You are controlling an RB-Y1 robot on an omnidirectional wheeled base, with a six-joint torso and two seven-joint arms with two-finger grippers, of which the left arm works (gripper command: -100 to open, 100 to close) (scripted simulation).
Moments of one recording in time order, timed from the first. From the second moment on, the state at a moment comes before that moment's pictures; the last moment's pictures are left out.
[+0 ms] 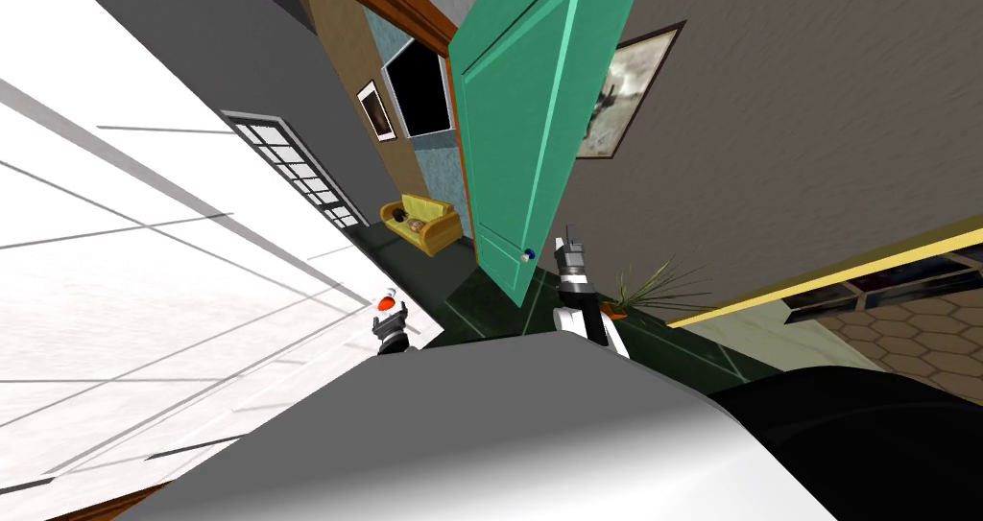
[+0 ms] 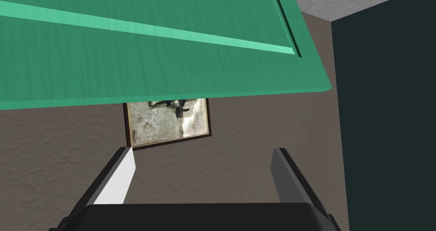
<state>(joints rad) 0.11 0.22 0.02 -0.84 0.79 -0.86 1.24</state>
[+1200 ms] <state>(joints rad) 0.14 0.30 0.01 -0.80 0.80 -0.87 1.34</state>
